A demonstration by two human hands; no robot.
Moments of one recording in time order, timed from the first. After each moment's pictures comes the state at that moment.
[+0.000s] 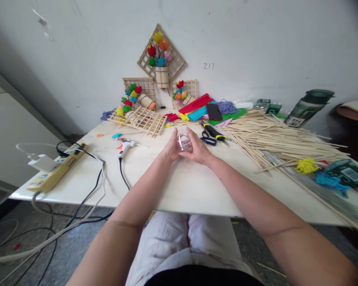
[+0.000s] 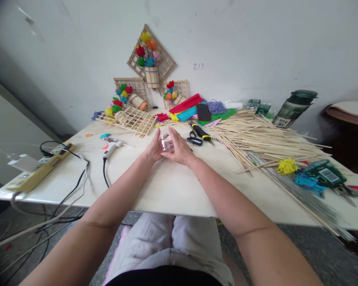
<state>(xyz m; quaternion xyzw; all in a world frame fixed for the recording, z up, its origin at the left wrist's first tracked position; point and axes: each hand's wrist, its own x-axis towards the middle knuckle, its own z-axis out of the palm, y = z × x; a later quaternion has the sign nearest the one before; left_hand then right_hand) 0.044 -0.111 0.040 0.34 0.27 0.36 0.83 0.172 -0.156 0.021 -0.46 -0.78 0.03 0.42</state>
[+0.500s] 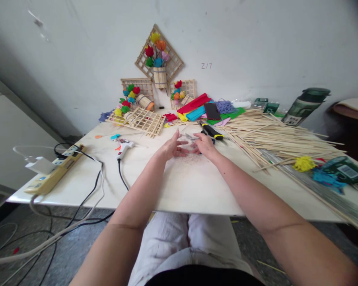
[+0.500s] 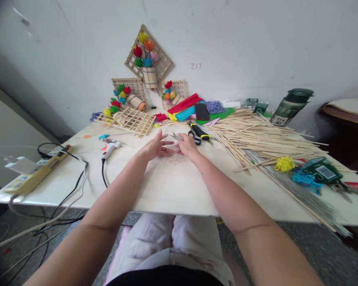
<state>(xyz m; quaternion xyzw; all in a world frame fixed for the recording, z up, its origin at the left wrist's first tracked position) 0.031 -0.110 0.048 0.50 0.37 0.28 0.73 0.183 -0.149 0.032 -0.66 -0.51 0.32 0.45</state>
